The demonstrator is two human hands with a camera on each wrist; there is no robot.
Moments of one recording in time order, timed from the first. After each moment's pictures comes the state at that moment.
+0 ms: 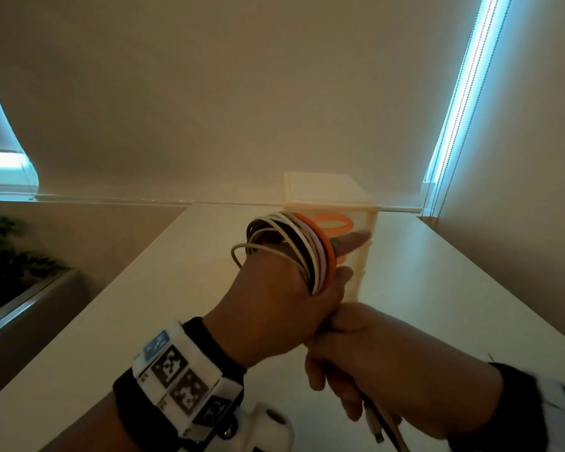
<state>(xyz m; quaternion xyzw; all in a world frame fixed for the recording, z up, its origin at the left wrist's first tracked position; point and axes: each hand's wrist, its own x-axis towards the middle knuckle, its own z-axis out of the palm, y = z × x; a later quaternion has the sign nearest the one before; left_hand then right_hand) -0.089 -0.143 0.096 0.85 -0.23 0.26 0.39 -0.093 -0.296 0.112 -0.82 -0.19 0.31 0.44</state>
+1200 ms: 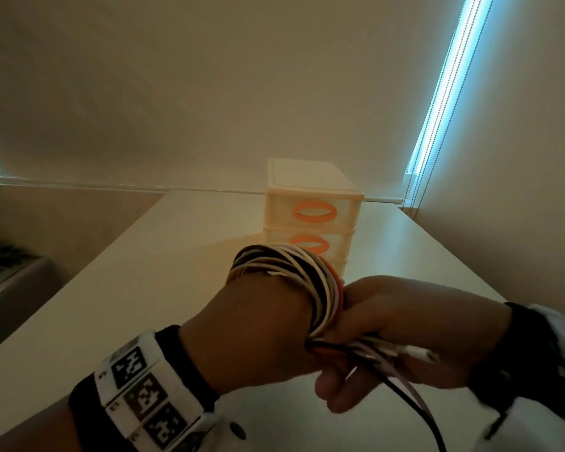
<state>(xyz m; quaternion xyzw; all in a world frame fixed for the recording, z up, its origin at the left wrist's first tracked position) -0.076 -0.142 0.060 0.94 -0.29 0.17 0.08 -0.064 -0.332 0.124 -0.66 -0.18 0.48 0.55</state>
